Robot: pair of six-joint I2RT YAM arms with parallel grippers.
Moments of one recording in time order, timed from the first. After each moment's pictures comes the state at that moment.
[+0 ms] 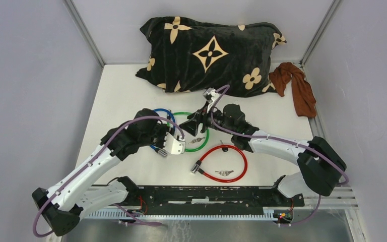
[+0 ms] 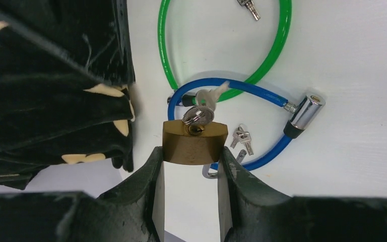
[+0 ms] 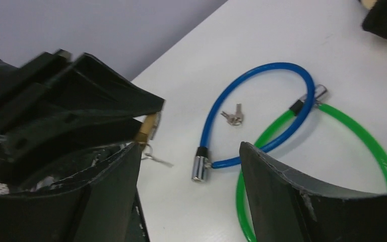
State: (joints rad) left arm -0.70 0.91 0.97 -0.86 0.08 1.22; right arm 0.79 1.43 0.78 0.57 -0.34 0.45
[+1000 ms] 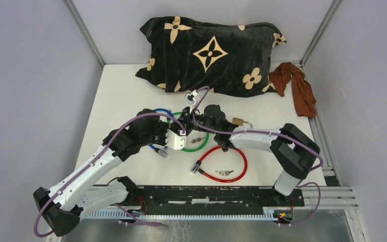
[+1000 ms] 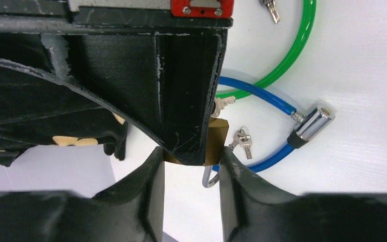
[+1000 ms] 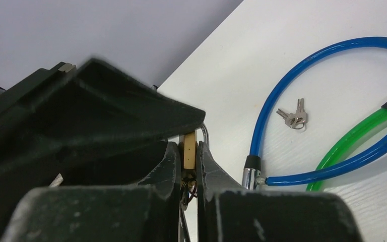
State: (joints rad) left arm -0.71 0.93 0.92 -0.76 0.03 1.13; right arm 0.91 1.70 0.93 0.70 -0.39 0.68
